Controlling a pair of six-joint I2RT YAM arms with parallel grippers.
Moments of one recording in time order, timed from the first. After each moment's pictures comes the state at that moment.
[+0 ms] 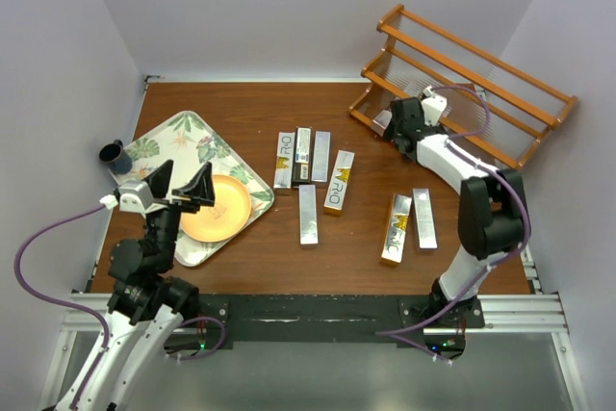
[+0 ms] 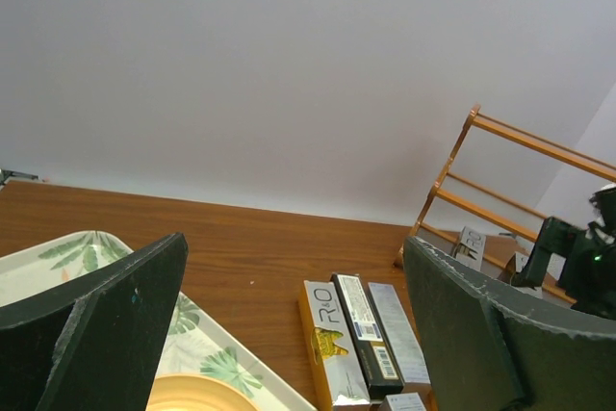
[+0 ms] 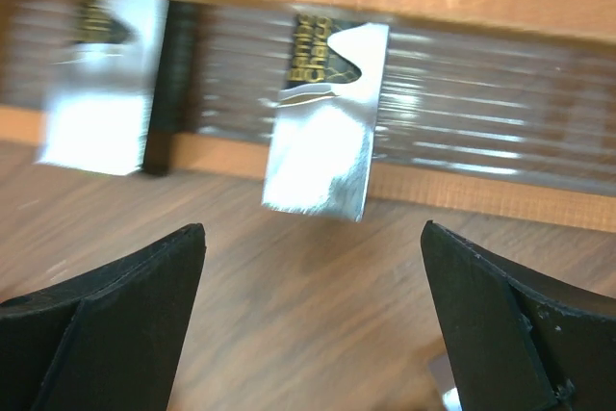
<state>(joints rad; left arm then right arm) -0.41 0.16 0.41 0.13 -0.28 -0.21 0.25 1.74 1.21 -0.32 0.61 0.64</state>
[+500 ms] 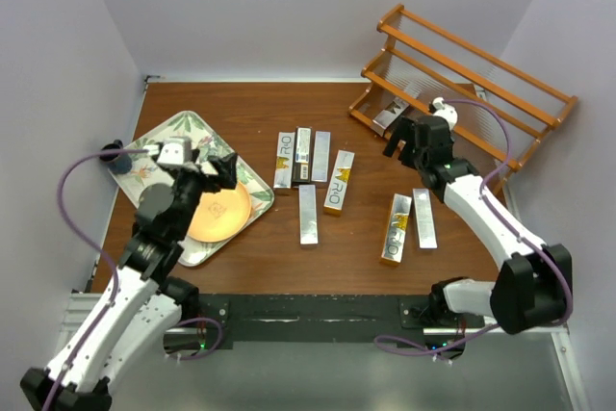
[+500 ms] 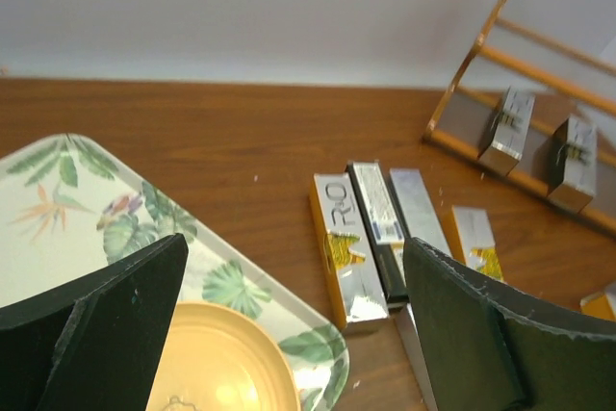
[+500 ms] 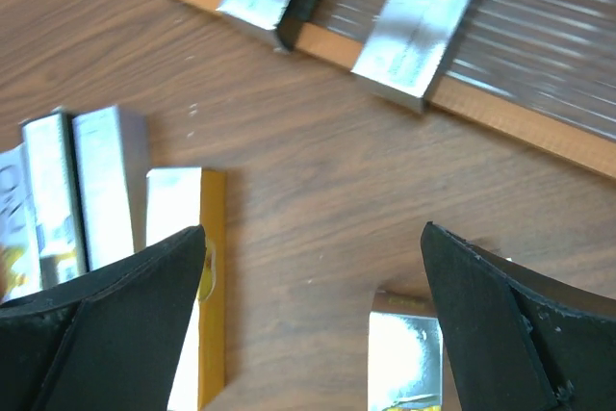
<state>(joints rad) -0.41 0.58 0.58 0.03 -0.21 -0.21 0.27 1.27 0.94 -0.29 0.29 0.53</state>
